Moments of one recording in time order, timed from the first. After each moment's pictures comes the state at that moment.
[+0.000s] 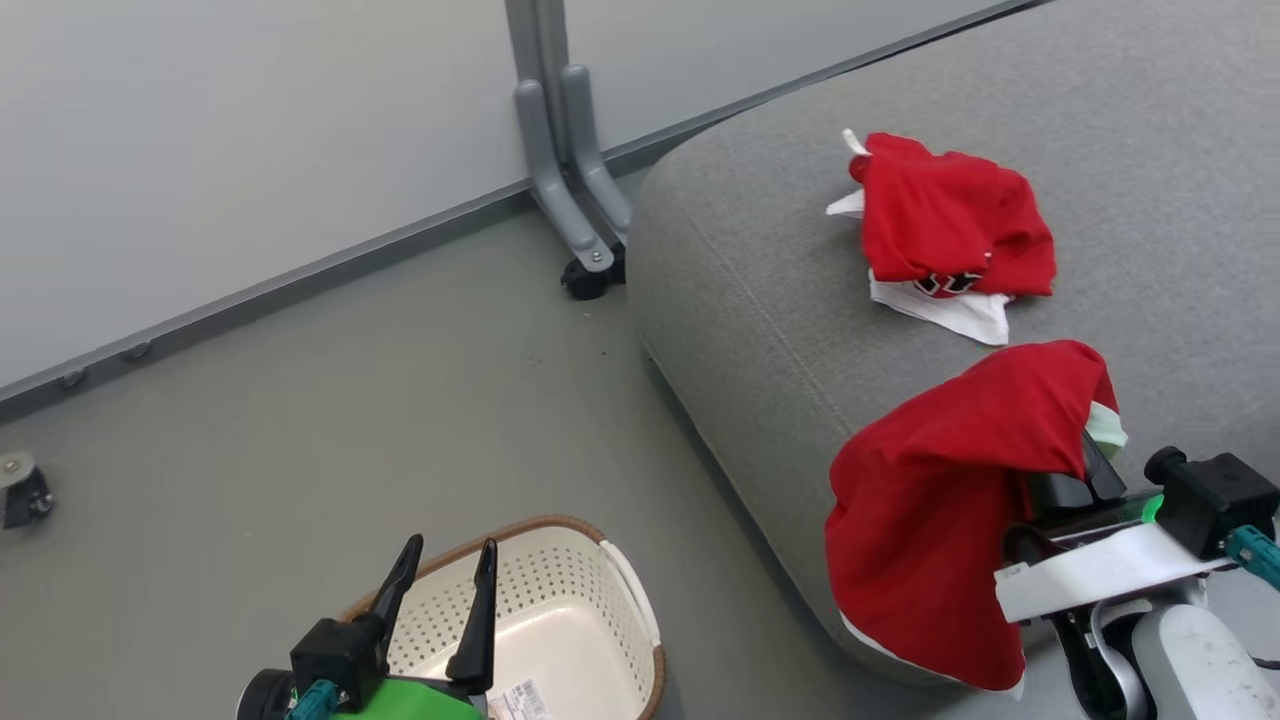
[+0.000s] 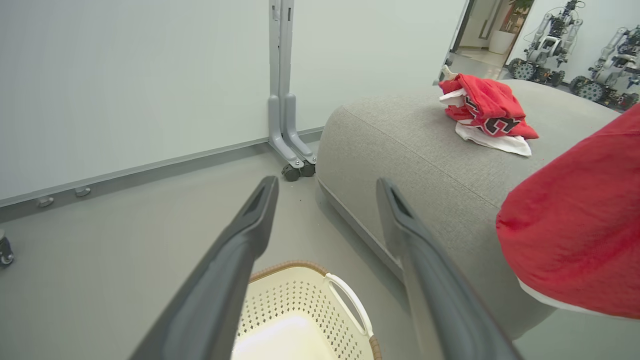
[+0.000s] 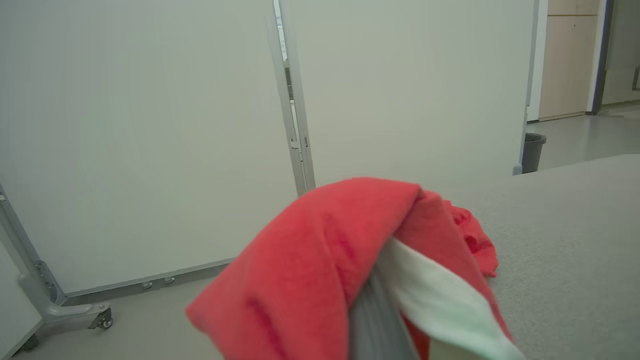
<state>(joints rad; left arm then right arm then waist) 0.02 0.05 -0.20 0.29 -0.24 -0.13 -0.26 -0.08 -0.23 0.13 0.04 0.35 0.13 -0.26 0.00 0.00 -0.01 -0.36</state>
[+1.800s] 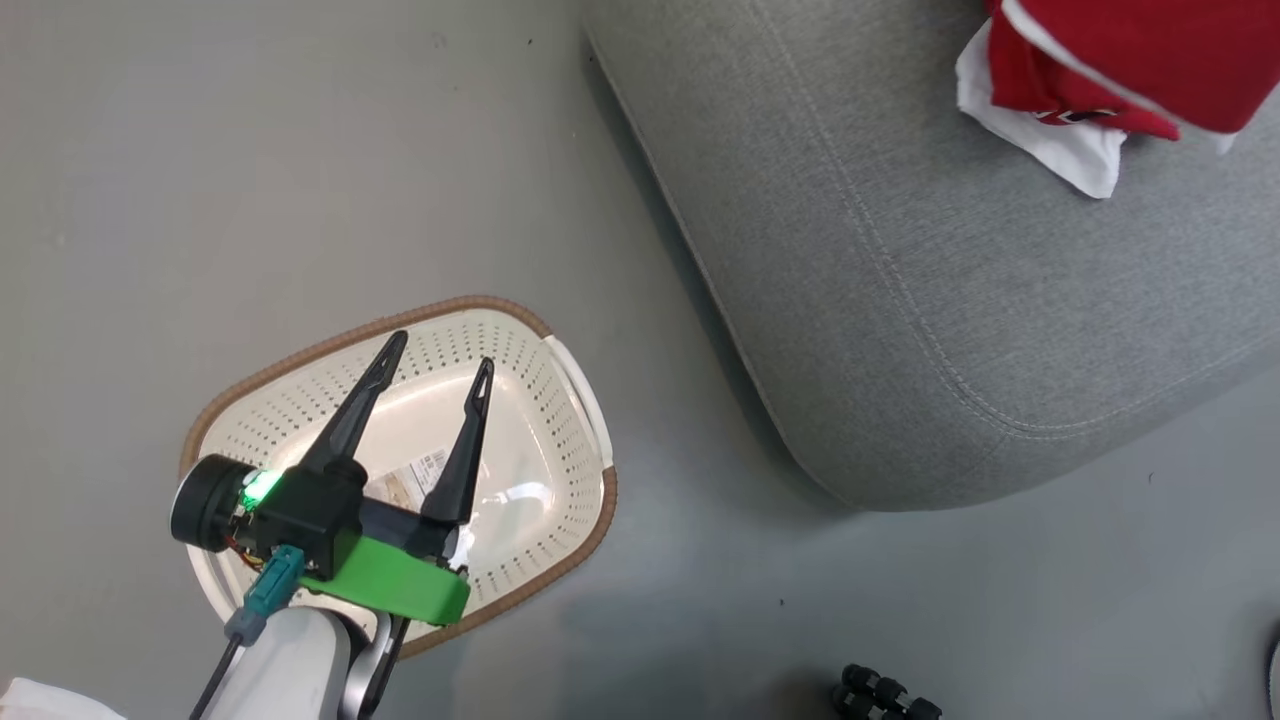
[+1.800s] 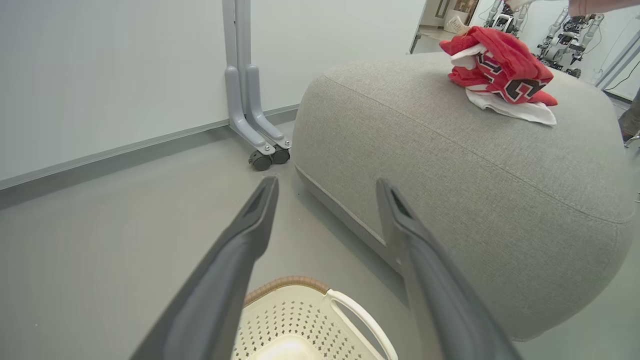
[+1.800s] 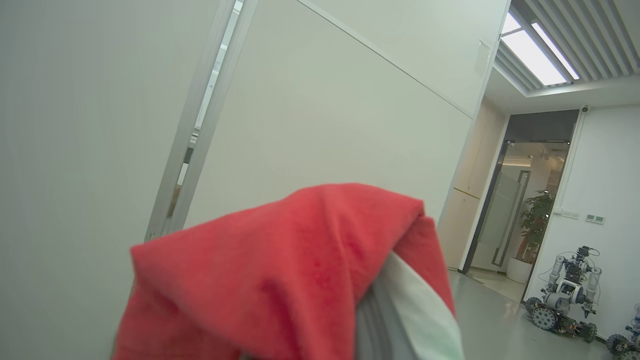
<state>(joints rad) -0.21 0.20 -0.30 0.11 -0.18 -0.13 -0.26 -0.93 -0.51 -0.12 0.20 0.28 0.13 -0.26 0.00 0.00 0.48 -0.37</state>
